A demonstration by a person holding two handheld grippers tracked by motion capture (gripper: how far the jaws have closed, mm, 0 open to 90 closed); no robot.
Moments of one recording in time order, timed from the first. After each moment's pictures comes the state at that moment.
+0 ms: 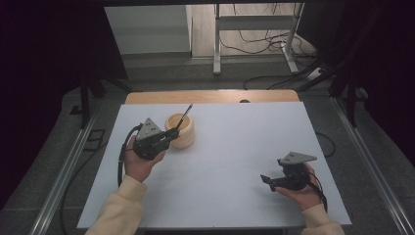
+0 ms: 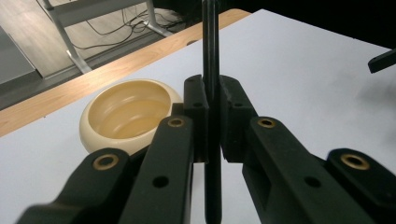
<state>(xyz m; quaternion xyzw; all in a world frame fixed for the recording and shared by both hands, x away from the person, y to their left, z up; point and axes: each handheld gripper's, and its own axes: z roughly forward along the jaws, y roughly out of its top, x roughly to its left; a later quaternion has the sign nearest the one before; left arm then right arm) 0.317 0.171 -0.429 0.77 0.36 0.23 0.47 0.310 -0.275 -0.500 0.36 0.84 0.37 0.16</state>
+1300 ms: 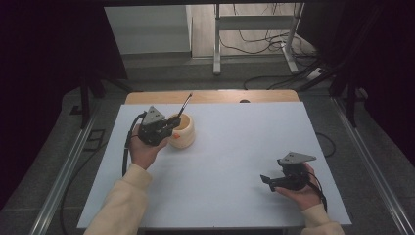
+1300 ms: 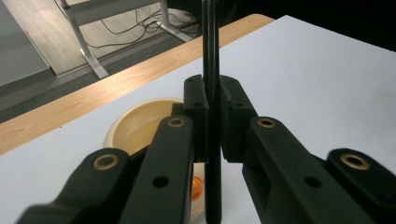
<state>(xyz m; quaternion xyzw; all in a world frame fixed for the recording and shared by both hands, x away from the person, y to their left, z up) 0.359 0.169 -0.429 0.76 0.38 0.24 0.47 0.310 -0.274 -0.501 0.36 0.84 0.37 0.16</state>
